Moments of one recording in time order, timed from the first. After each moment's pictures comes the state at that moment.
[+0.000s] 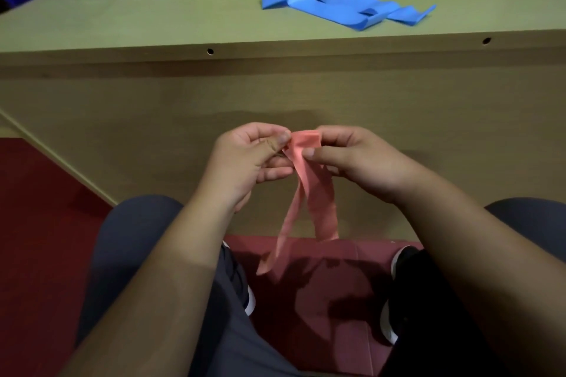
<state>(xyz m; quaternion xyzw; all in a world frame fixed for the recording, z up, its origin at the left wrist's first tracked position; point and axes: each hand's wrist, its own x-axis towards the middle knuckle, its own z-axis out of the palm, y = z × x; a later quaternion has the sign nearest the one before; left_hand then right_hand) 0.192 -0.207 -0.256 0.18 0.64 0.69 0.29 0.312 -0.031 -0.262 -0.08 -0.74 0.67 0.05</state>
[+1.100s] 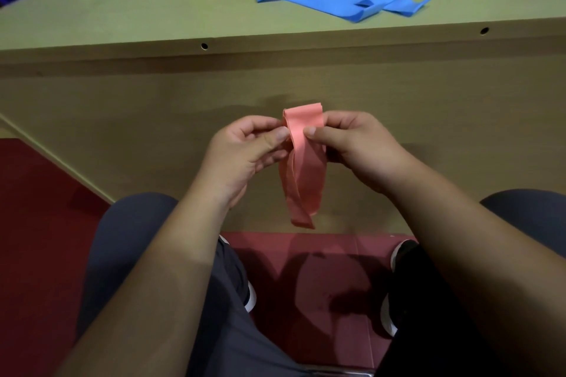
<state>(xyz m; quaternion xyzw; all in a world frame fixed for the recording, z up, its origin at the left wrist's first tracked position) 0.187 -0.208 -0.263 0.20 0.60 0.72 0.29 0.303 -0.031 -0.267 -0.14 -0.68 0.70 0.13</state>
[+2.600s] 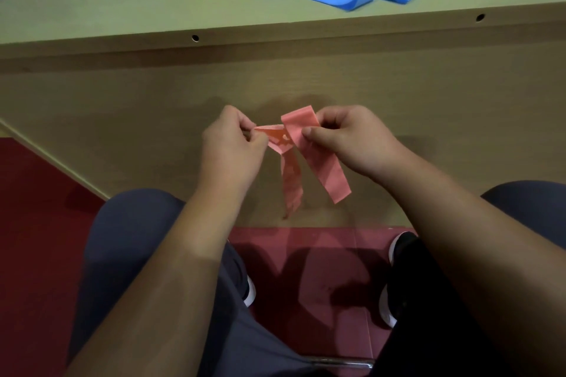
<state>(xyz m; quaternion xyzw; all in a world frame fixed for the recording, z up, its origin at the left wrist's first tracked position) 0.184 -0.204 -0.275 0.23 0.87 0.44 -0.04 0.307 -0.025 -0.268 -0.18 -0.82 0.52 0.15</state>
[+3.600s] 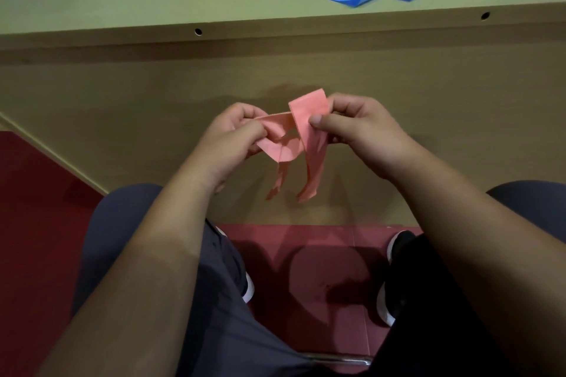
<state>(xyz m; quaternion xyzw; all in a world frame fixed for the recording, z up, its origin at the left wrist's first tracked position) 0.166 -0.207 -0.270 0.24 0.68 0.64 0.27 0.305 -0.015 -0.274 -0.10 -0.73 0.66 0.17</state>
